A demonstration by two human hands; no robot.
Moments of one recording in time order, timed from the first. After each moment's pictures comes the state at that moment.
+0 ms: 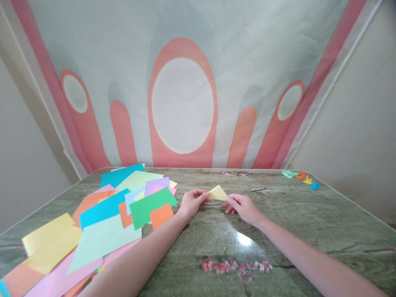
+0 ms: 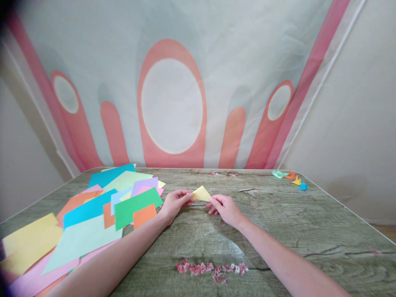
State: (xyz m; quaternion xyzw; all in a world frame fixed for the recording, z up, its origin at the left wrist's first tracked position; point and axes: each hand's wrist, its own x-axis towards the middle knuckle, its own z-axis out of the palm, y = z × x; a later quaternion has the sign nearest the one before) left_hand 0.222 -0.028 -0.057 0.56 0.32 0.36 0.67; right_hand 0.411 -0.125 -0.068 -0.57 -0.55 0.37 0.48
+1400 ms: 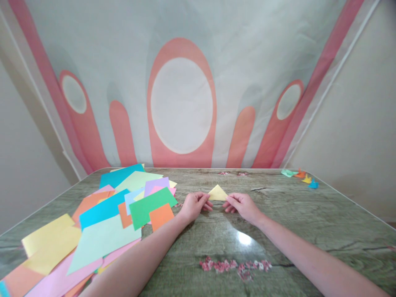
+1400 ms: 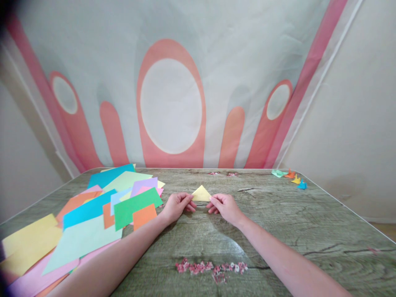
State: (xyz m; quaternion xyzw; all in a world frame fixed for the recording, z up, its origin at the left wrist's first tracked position) left_hand 0.221 -0.031 -0.058 0.69 0.32 0.28 0.59; right_hand 0.413 -0.121 -0.073 -0.57 -0.52 0.39 0.50
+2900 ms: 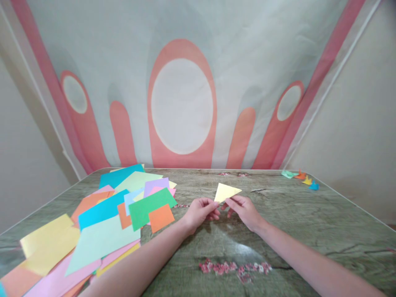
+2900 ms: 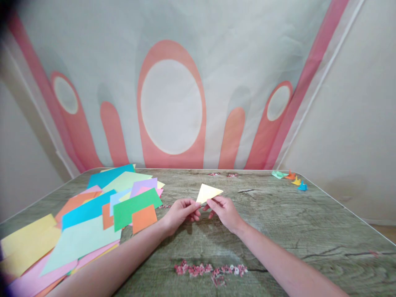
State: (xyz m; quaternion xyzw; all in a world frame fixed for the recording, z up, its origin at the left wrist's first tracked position) left_hand 0.226 -0.062 -0.045 0.60 0.30 0.23 0.70; right_hand 0.391 -0.137 -0.048 -0.50 -0.52 0.40 0.56
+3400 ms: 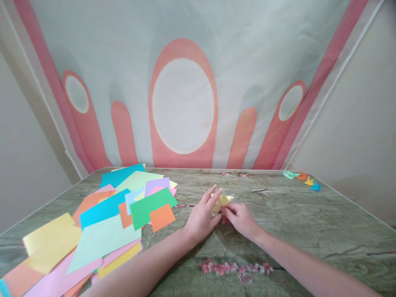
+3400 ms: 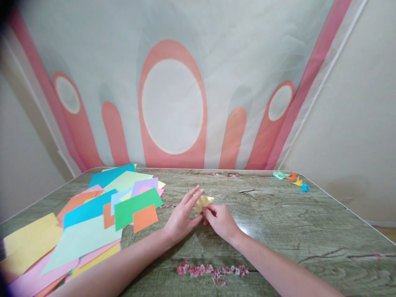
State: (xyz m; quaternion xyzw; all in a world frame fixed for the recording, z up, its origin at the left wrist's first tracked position) left_hand 0.219 -0.080 -0.033 0.88 0.22 0.32 0.28; right_hand 0.373 -0.142 -0.057 -0.60 -0.57 0.31 0.47
